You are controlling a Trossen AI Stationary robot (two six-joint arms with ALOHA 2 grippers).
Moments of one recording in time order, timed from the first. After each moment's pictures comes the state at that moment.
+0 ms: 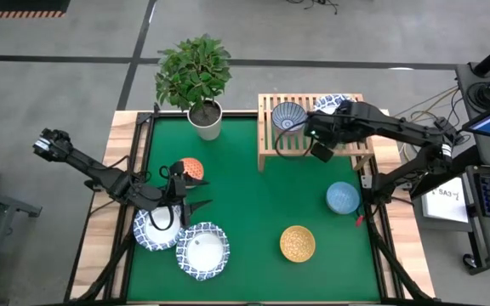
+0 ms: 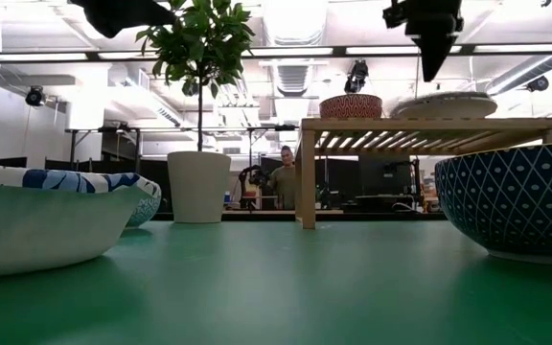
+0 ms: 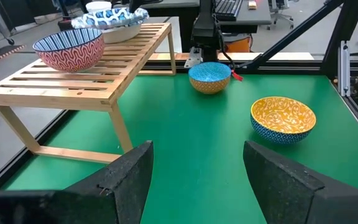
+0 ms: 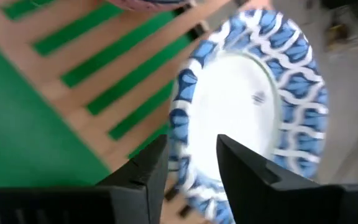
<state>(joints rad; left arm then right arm) -0.48 0.97 0.71 -0.11 -0.67 -0.18 -0.25 1.41 1.57 -1.57 0.50 0.28</state>
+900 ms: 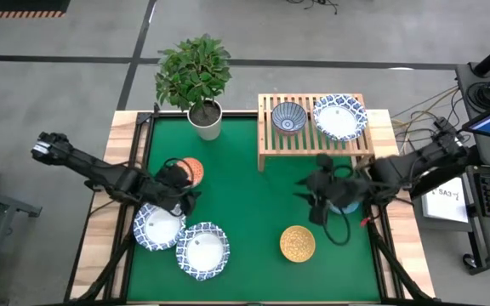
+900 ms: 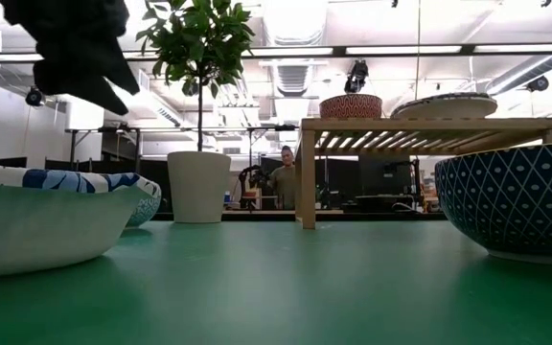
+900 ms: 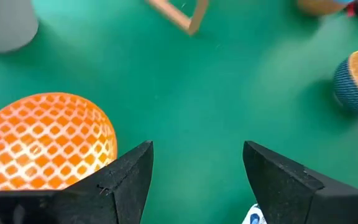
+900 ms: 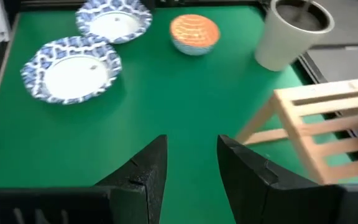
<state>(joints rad) -0.38 1.01 0.76 -0.69 -0.55 -1.00 0.40 1.22 1.28 -0.81 0.48 0.34</state>
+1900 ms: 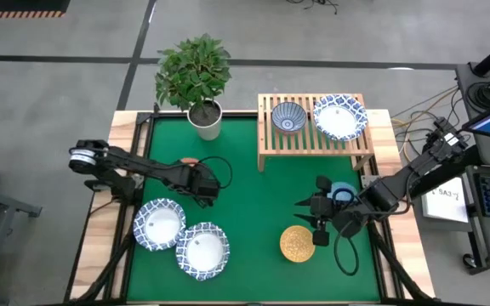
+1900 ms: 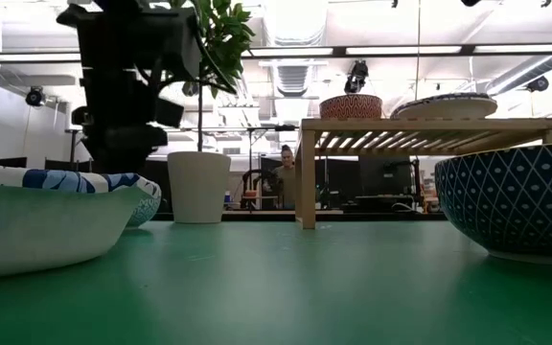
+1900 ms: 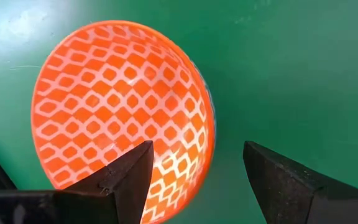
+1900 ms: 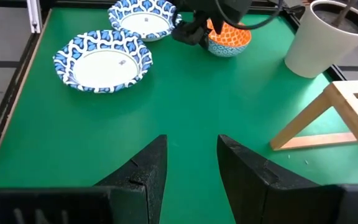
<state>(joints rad) -0.09 1.57 0.96 -0.98 -0.38 -0.87 0.60 1.21 1.06 -0.57 0.60 0.40</state>
